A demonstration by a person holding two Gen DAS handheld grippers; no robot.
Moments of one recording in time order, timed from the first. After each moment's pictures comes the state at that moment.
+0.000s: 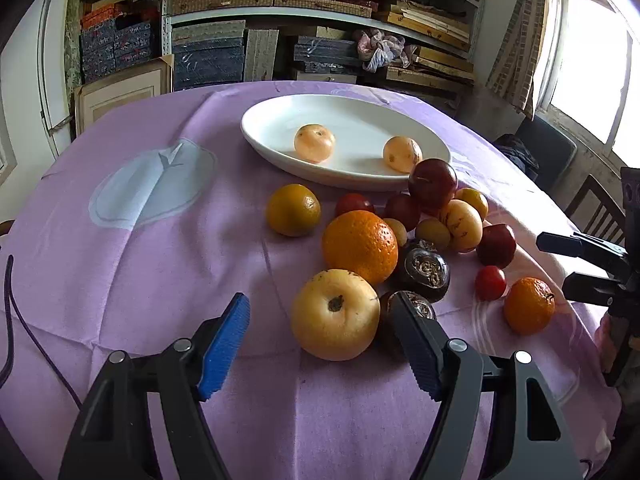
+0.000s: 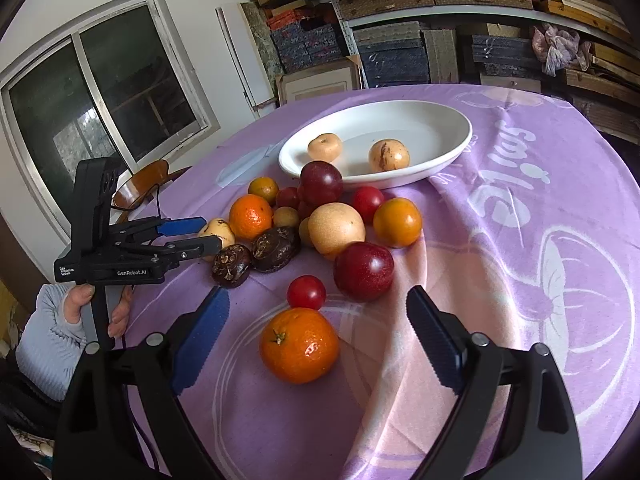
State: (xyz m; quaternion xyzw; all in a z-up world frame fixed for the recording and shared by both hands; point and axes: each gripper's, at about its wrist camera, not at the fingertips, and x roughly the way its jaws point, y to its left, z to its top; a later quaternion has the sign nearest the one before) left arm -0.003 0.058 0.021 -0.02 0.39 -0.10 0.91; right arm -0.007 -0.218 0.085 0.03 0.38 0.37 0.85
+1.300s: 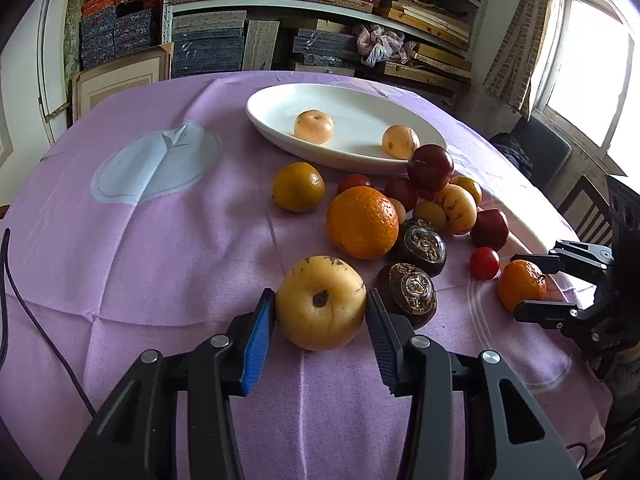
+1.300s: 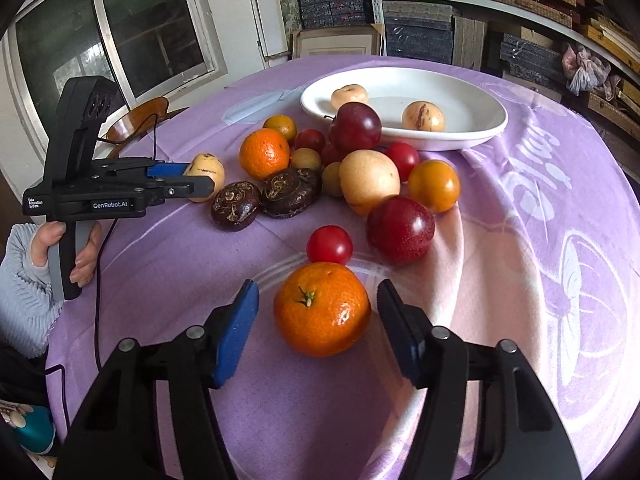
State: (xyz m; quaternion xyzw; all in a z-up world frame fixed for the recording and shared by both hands) left arm -0.017 0.065 0.016 -0.03 0.40 -0.11 0.91; right arm -0.018 -0.184 0.064 -0.07 0.42 0.37 0.83
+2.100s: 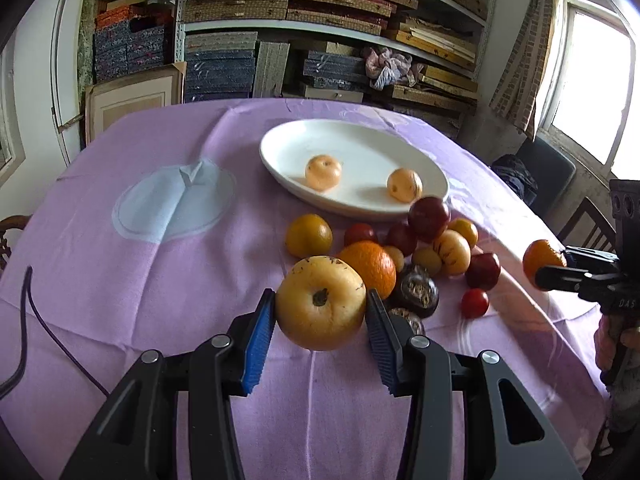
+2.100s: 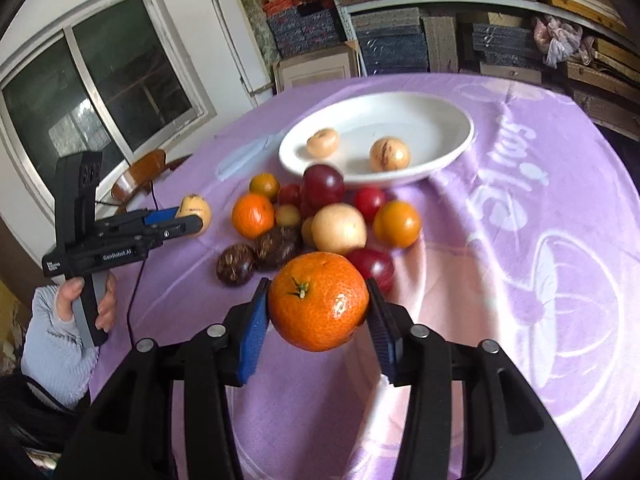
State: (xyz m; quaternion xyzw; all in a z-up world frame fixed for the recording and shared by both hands) left arm -0.017 0.068 0.059 -0.04 0.37 -0.09 0.93; right arm 0.008 -0.225 0.122 0.02 0.39 0.35 0.85
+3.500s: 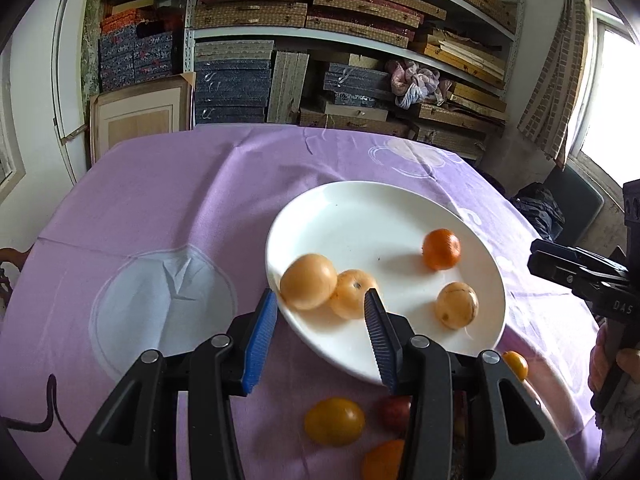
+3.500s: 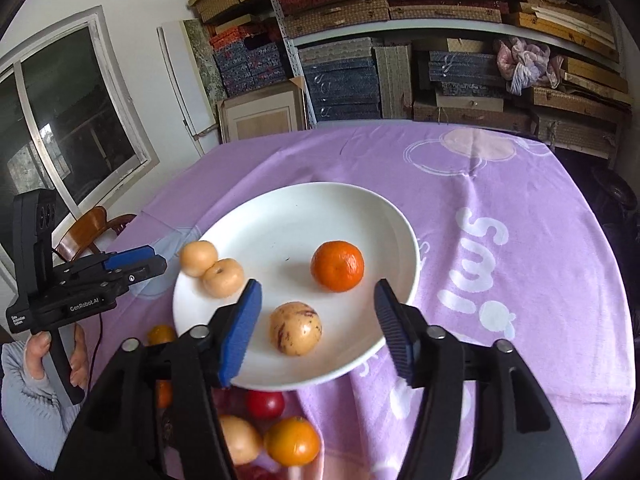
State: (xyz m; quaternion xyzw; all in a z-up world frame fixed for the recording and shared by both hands) left arm 0.114 0.072 0.086 -0.04 0.36 -0.06 0.93; right arm 0.148 -0.203 0.132 0.03 0.36 0.28 0.89
